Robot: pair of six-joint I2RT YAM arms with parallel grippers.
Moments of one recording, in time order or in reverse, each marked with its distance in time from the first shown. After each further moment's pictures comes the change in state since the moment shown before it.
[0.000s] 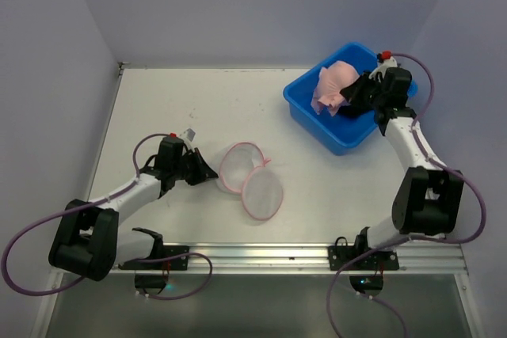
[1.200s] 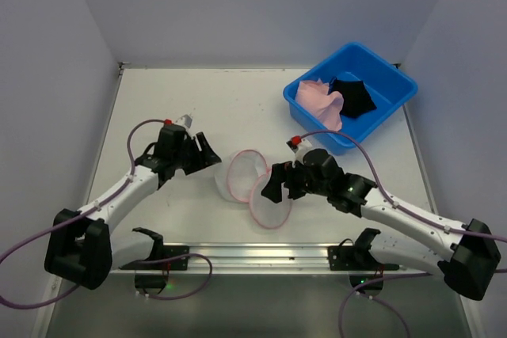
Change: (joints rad) left arm -0.042 -0.081 0.159 -0.213 -0.183 -0.001; right arm 0.912 -0.478 -0.517 -0.193 0.247 0.234
